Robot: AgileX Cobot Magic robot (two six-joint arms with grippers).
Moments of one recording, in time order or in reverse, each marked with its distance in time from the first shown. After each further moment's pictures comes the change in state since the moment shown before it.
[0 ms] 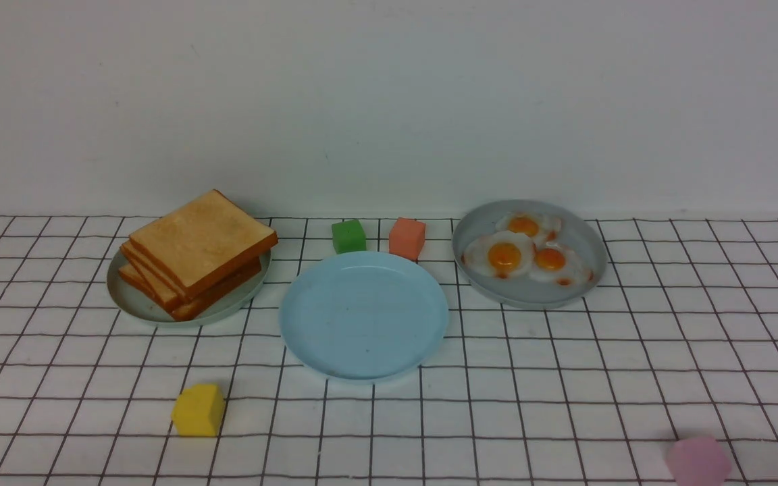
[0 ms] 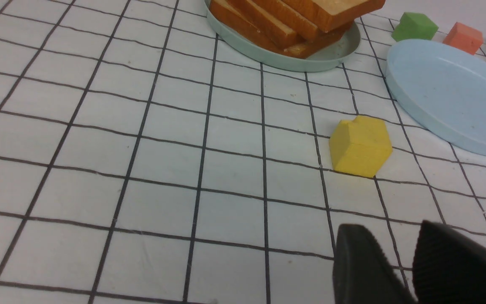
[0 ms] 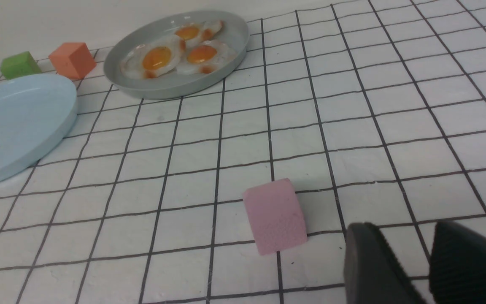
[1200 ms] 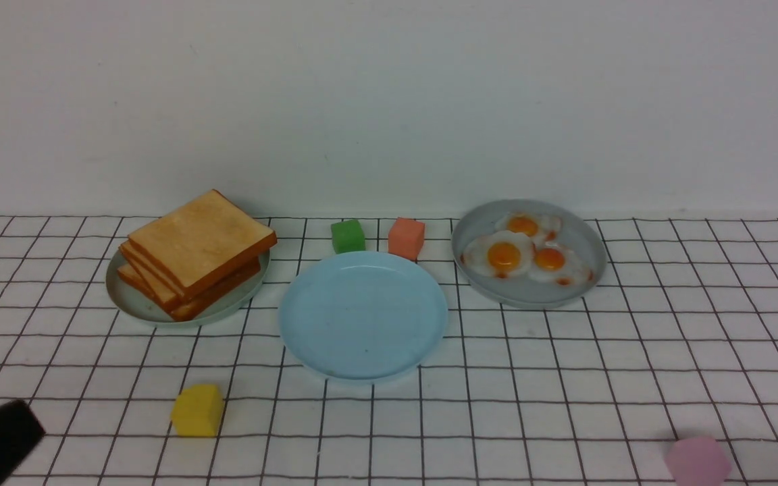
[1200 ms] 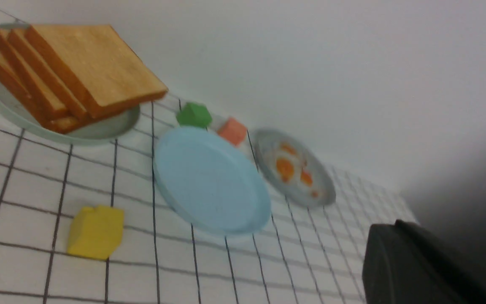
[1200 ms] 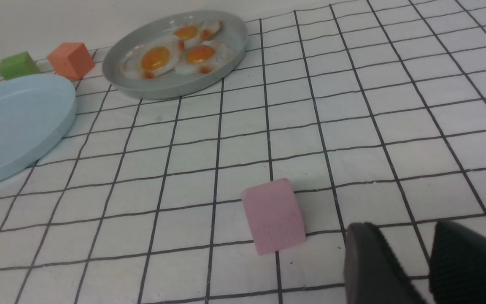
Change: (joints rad) right arm 0.000 0.000 0.000 0.000 0.000 0.000; left arm -0.063 0.268 -0.415 -0.567 0.102 0.199
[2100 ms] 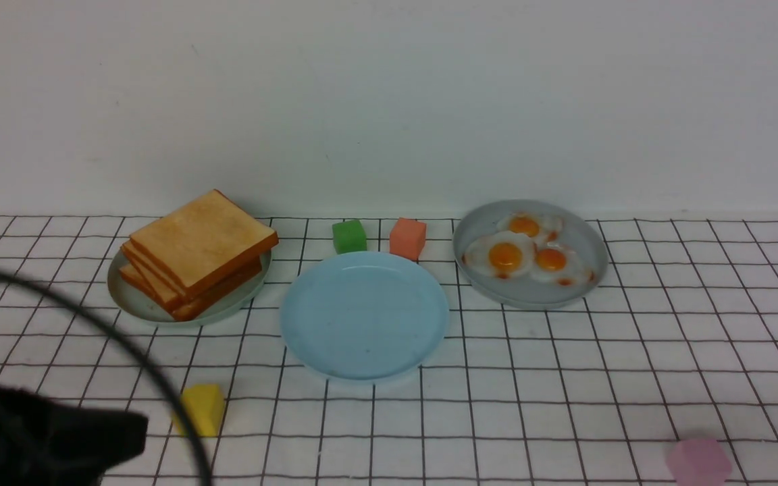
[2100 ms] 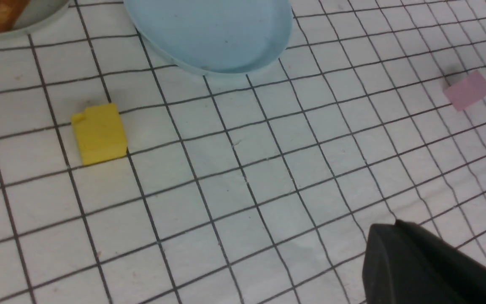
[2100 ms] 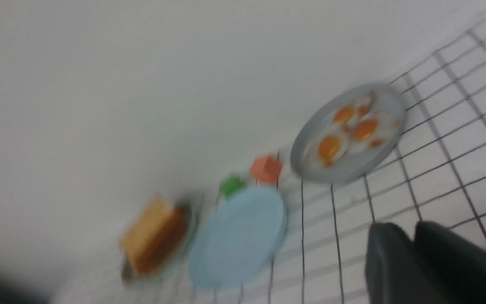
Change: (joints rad) right arm 0.036 0.110 -0.319 0.449 0.125 -0.022; left arm -0.178 0.520 -0.338 0.233 0.299 0.111
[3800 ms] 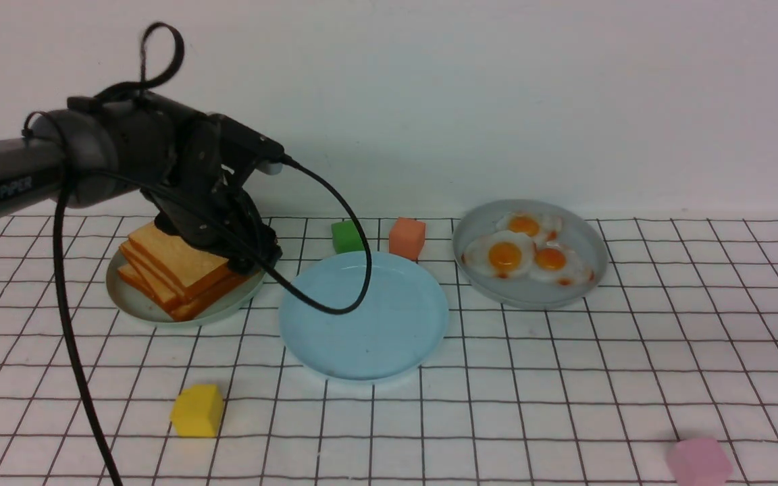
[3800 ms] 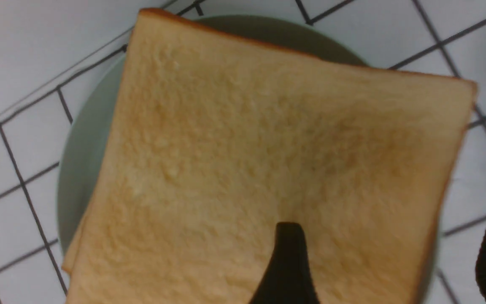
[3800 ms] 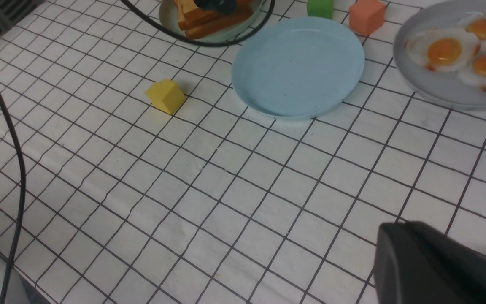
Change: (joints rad) right arm 0.131 0.543 -0.548 0.024 0.448 -0.476; left arm 0.059 1.265 -0.835 0.645 -0.159 0.005
